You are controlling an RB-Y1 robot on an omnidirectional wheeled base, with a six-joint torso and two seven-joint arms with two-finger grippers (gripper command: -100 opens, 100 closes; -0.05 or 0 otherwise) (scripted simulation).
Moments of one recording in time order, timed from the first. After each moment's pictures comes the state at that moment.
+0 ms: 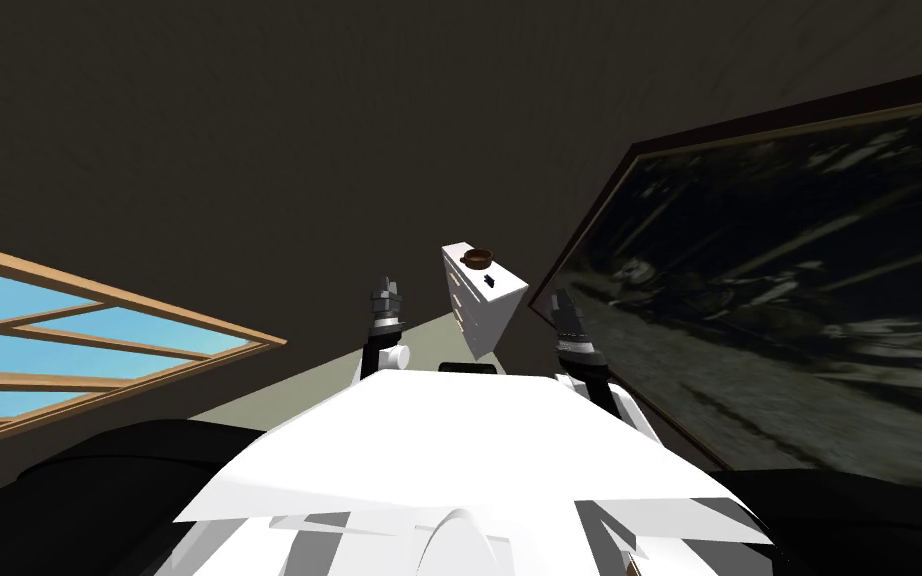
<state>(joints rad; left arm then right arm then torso) 0.48 -0.01 0.00 -2.21 0.08 -0.37 -0.12 0.65 -0.17 -0.12 -2.21 0.16 -0.52 0.09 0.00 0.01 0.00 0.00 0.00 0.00</state>
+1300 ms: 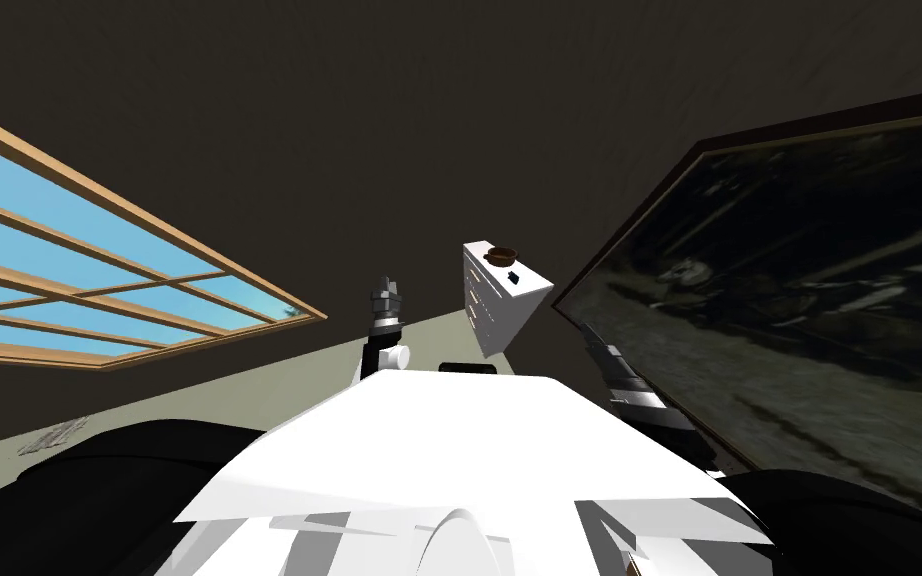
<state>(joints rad) 0.48 -0.01 0.00 -2.21 0.08 -0.37 -0.12 0.99 -0.31 -0.33 -2.16 0.25 -0.54 -0.02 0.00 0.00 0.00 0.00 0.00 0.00</state>
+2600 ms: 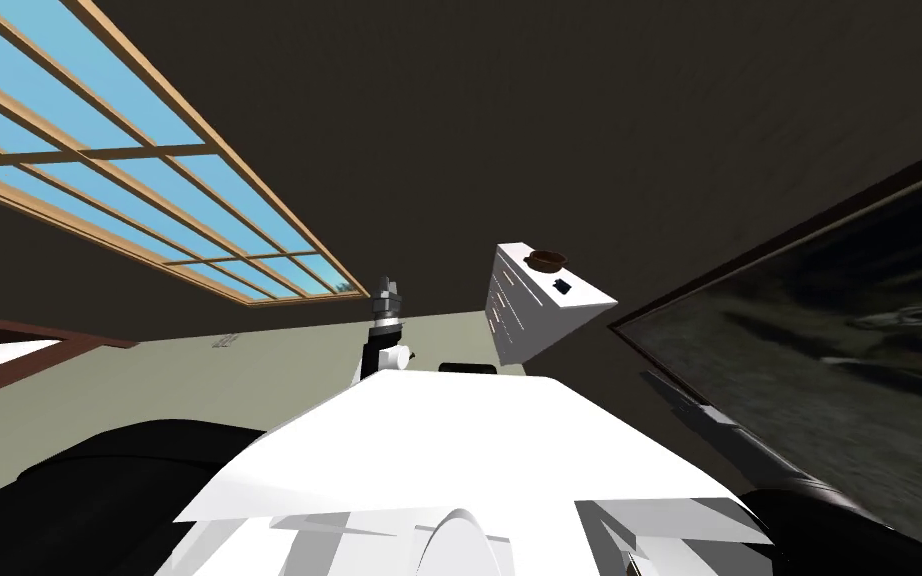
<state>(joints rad) 0.48 -0.01 0.00 -2.21 0.08 -0.37 -0.12 1.36 -0.46 -0.61 -2.07 0.35 -0.61 -0.20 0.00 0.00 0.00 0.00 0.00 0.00</state>
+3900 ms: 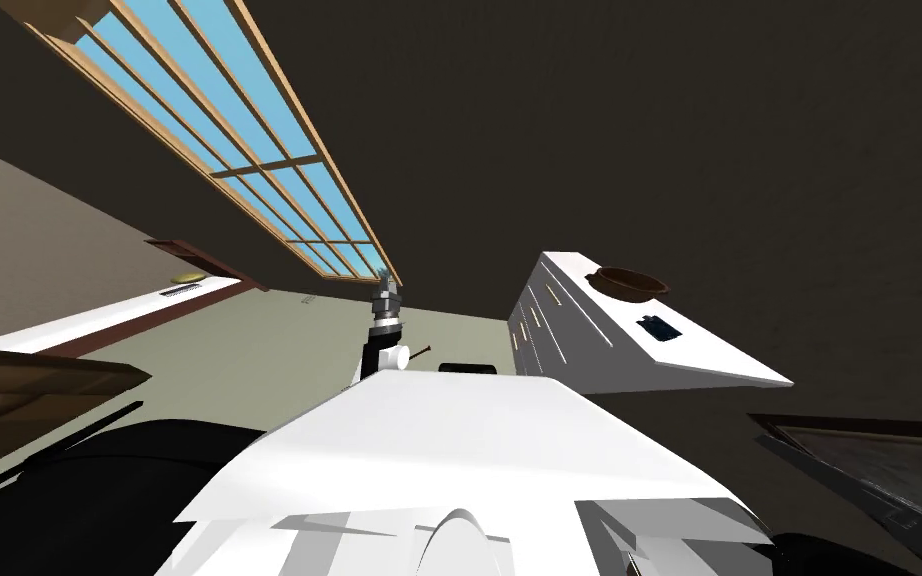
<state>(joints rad) 0.48 -0.01 0.00 -2.21 0.08 -0.37 -0.12 1.71 -0.63 -0.89 -1.97 0.46 -0.72 -0.39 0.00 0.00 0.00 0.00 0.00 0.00</state>
